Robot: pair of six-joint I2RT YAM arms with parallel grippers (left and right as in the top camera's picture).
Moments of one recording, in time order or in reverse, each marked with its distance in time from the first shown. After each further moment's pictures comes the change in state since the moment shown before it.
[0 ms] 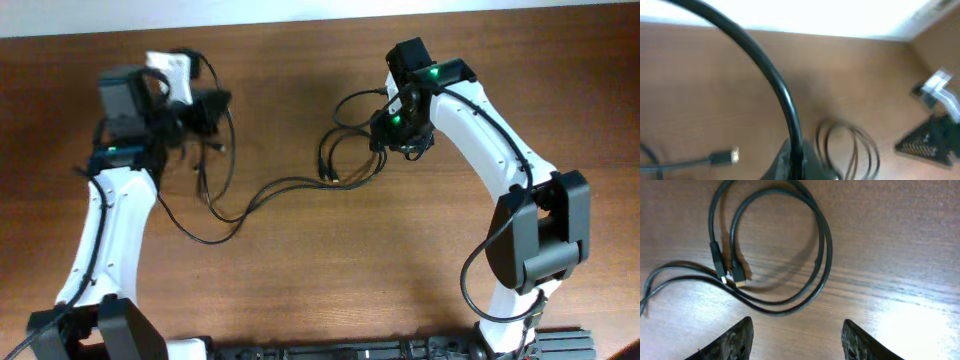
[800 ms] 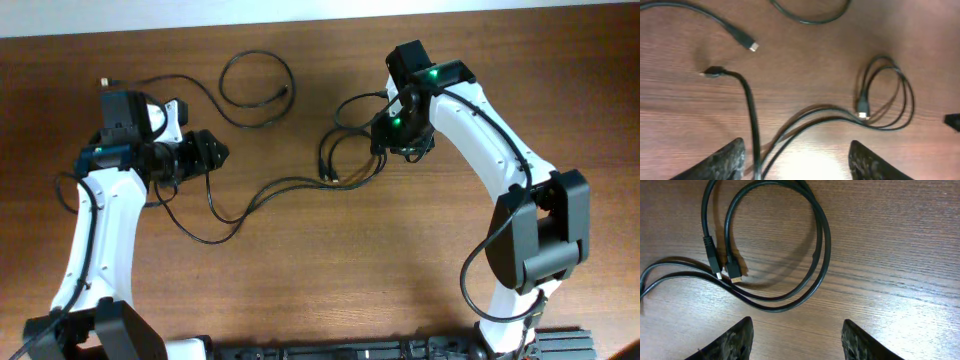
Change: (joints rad) left arm 0.039 -0.006 0.020 -0.603 -0.241 -0.092; right arm 0.000 0.000 -0.013 -0.006 0.000 0.001
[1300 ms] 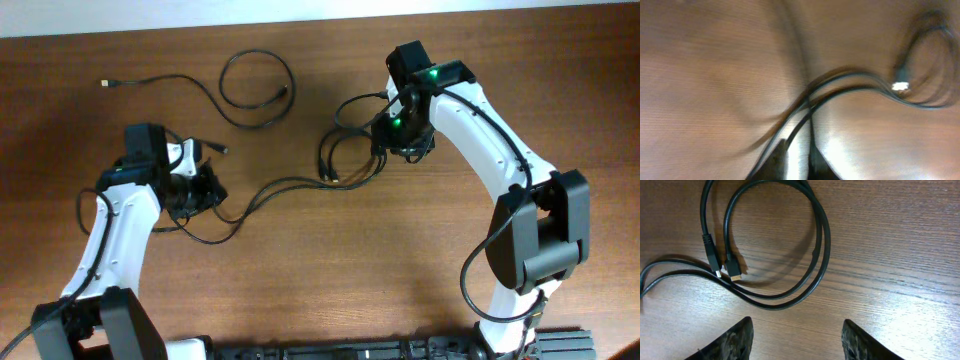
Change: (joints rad) left arm -0.014 0.000 -0.206 0.057 0.006 0.000; right arm 0.000 0.000 0.000 -0.008 0.000 0.000
